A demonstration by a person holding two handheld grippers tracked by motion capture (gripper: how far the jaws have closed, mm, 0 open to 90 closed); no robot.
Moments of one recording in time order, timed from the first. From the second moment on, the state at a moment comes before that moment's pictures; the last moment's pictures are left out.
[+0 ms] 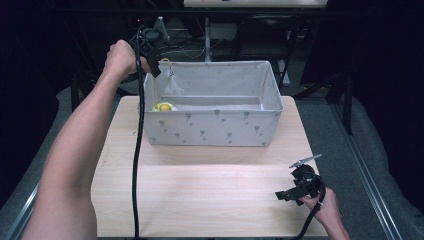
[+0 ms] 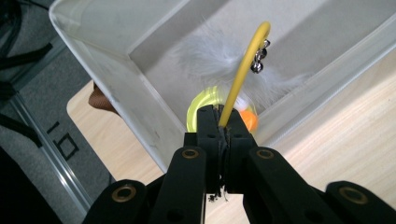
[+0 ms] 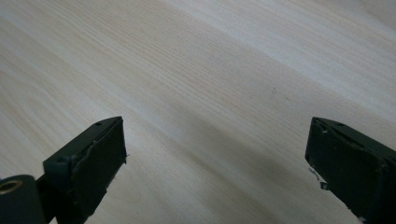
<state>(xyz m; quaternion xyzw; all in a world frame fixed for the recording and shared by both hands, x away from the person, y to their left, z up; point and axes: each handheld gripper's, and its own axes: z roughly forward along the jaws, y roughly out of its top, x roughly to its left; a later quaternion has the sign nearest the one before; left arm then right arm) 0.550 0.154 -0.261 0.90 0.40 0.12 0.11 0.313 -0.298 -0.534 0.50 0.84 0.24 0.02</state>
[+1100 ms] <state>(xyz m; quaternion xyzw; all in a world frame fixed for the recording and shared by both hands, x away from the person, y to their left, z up) 0.543 0.170 -0.304 0.90 0.41 0.09 0.09 0.314 -0.298 -0.535 0.49 0.84 0.24 0.02</state>
